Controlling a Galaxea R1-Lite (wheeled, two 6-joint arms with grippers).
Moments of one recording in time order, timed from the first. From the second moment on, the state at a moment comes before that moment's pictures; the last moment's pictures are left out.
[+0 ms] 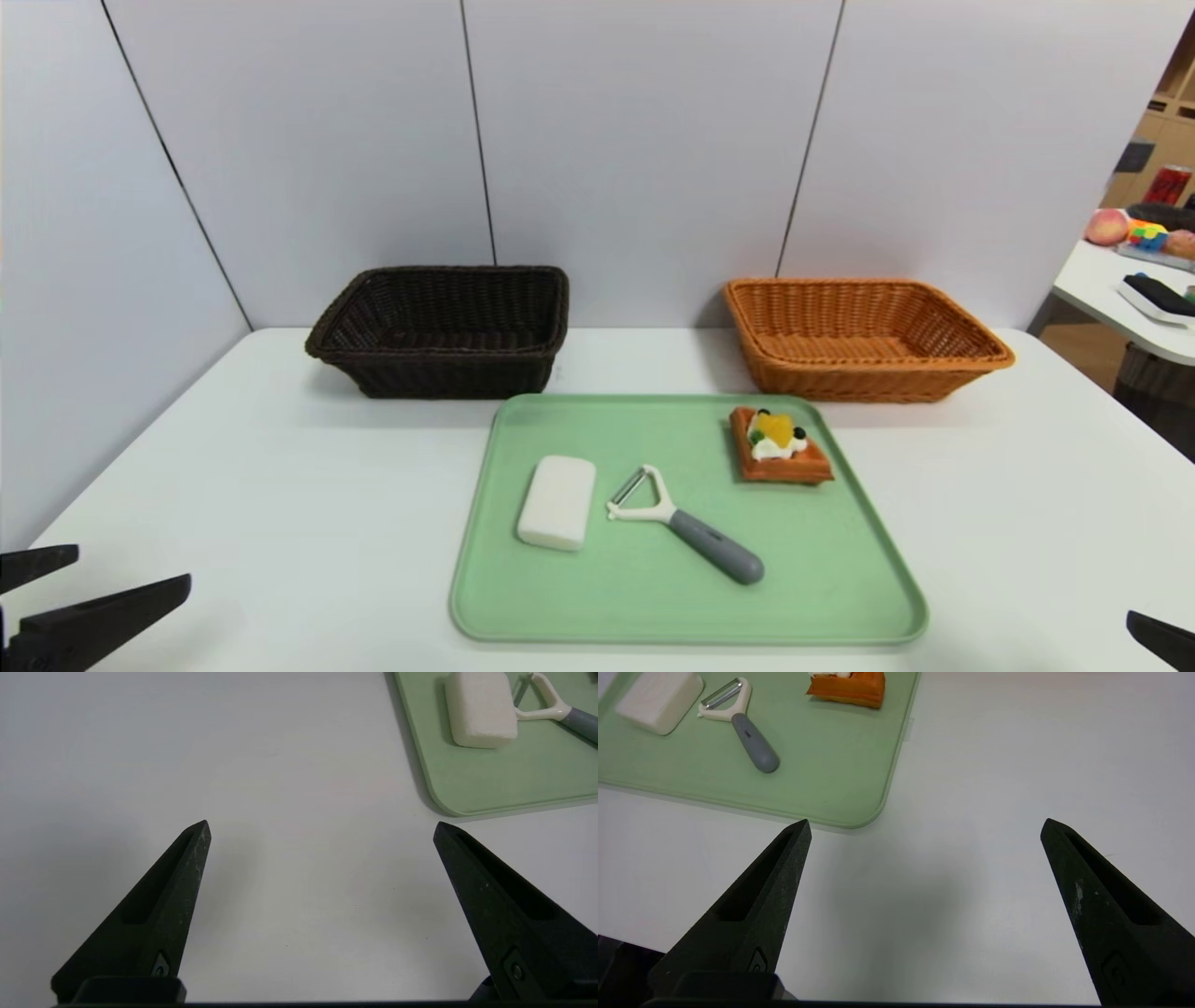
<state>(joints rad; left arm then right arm) -0.02 0.82 -0.69 0.41 -0.22 -0.02 0.06 0.70 -0.55 0.34 0.18 -0.02</state>
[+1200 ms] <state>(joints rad) -0.32 1.35 -0.98 0.40 -0.23 -0.08 0.17 1.12 -0.69 0.32 0.23 -0.01</state>
